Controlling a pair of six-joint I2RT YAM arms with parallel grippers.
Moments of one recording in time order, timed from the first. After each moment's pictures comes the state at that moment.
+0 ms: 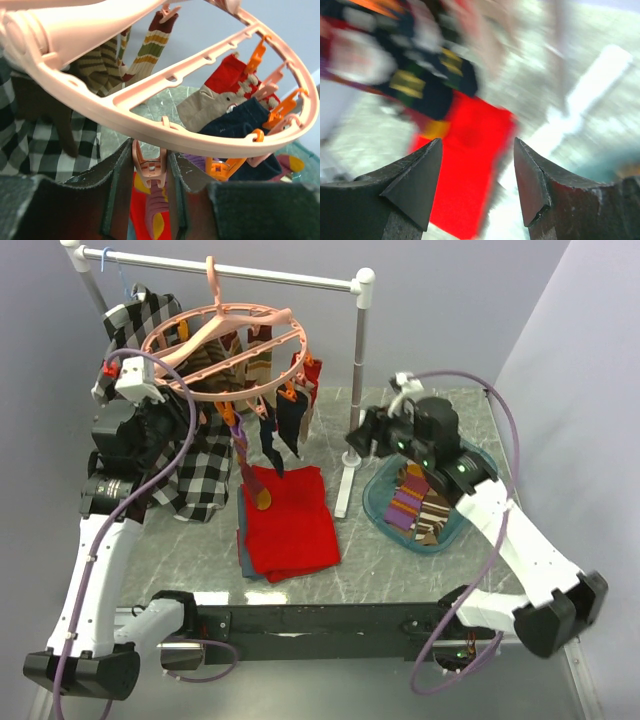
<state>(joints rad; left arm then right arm) -0.09 0.98 1.23 -0.34 0.11 -0.32 0.50 1.21 1.25 -0.33 -0.19 0.32</state>
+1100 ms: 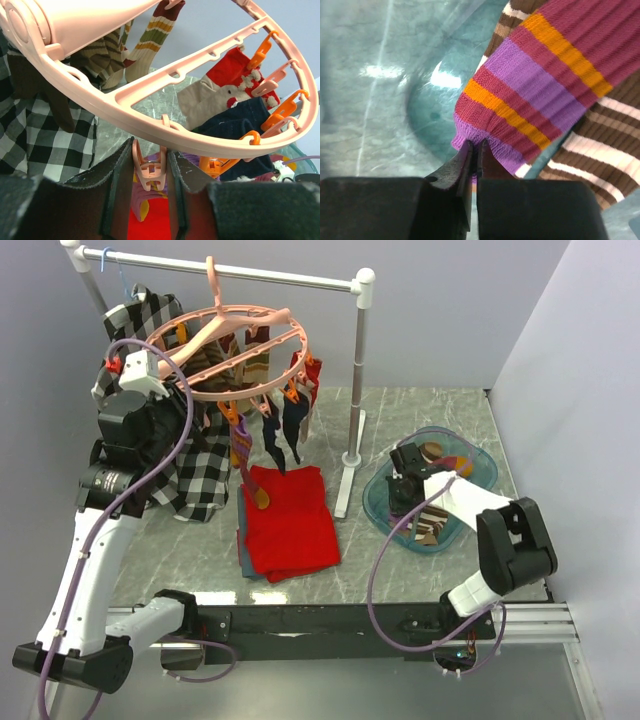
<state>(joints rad) -0.20 1.02 1.37 -0.53 -0.06 -0.41 0.34 1.55 0.88 -0.52 0.06 0.27</state>
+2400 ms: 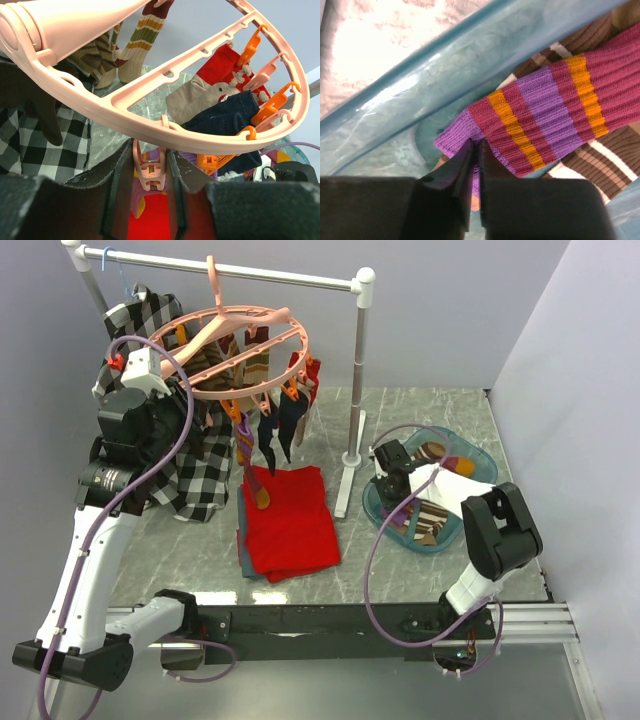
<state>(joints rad) -0.20 1.04 1.40 -0.55 -0.02 -0.41 0.41 1.65 0.96 -0.54 0.11 0.04</state>
